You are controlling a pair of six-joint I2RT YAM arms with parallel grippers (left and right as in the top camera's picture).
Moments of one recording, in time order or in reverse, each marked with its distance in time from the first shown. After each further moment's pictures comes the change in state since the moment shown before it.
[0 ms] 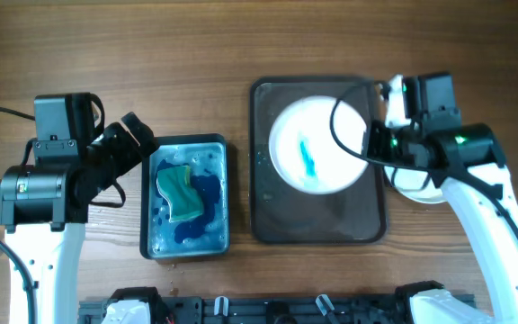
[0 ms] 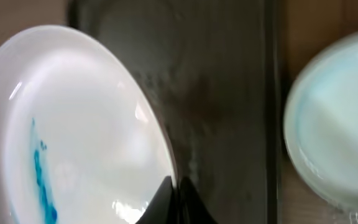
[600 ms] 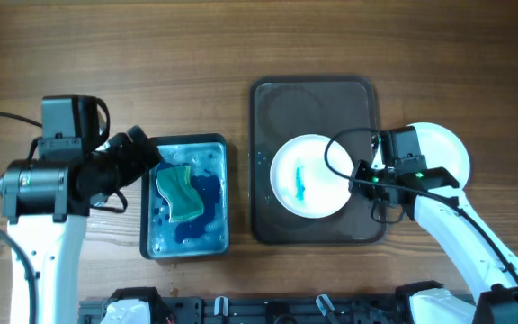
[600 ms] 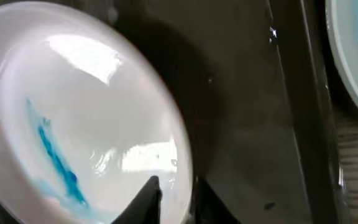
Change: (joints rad) left arm -0.003 0.033 -0.008 -0.106 0.048 0.013; right arm 0.000 0.025 -0.477 0.412 -0.035 0.153
